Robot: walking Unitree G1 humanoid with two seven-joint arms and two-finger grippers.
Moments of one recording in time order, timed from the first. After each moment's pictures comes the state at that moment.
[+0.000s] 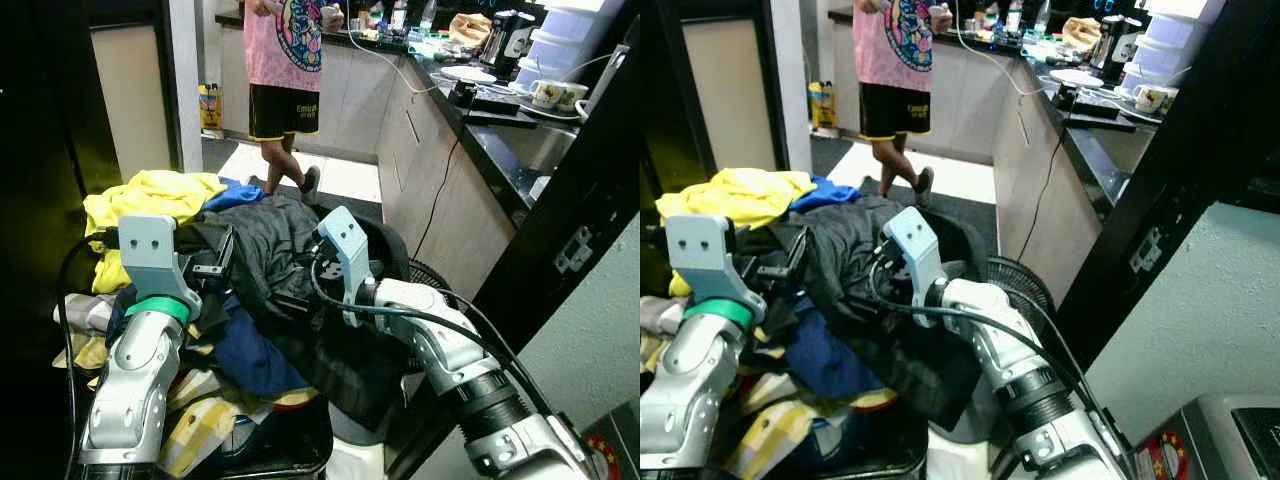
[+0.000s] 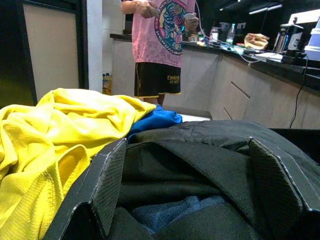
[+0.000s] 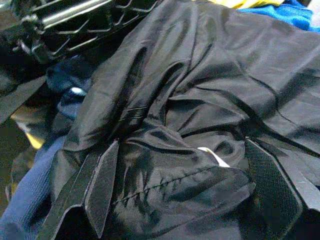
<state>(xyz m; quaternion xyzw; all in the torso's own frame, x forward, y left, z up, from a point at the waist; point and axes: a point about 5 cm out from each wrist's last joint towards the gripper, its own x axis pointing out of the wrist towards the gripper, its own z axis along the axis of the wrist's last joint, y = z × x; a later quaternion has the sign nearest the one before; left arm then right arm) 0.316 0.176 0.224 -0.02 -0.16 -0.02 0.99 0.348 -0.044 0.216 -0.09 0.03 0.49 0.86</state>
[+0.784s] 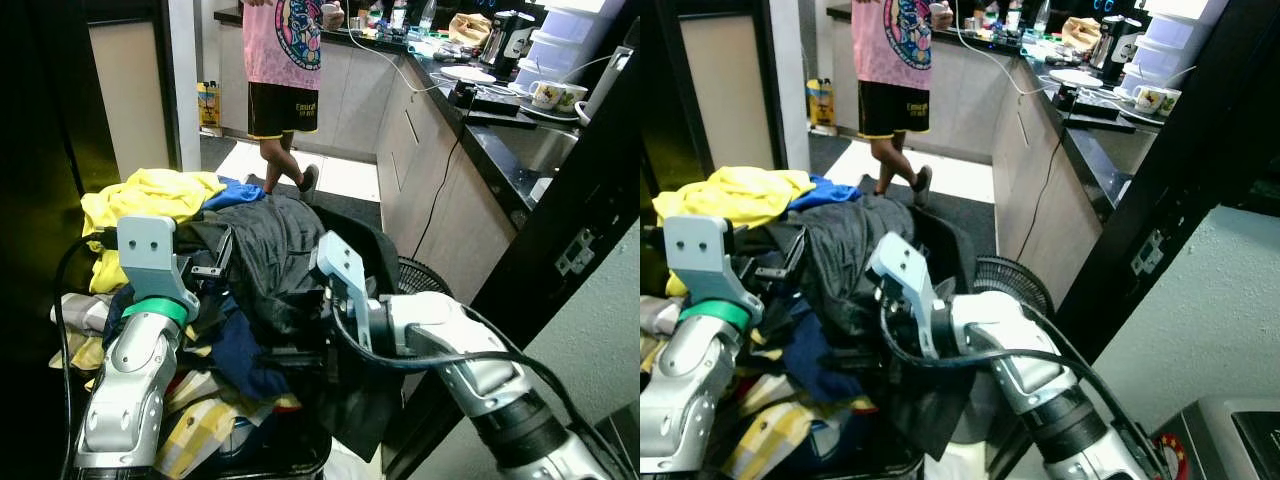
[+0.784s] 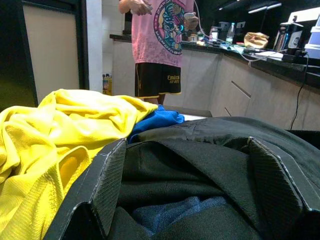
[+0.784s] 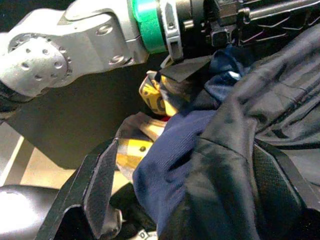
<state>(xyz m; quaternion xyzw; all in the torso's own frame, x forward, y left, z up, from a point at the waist) 0.313 0.178 0.226 -0.01 -0.16 -0.02 0.99 0.303 -0.051 0.225 -0.12 0.04 0.66 0.74</state>
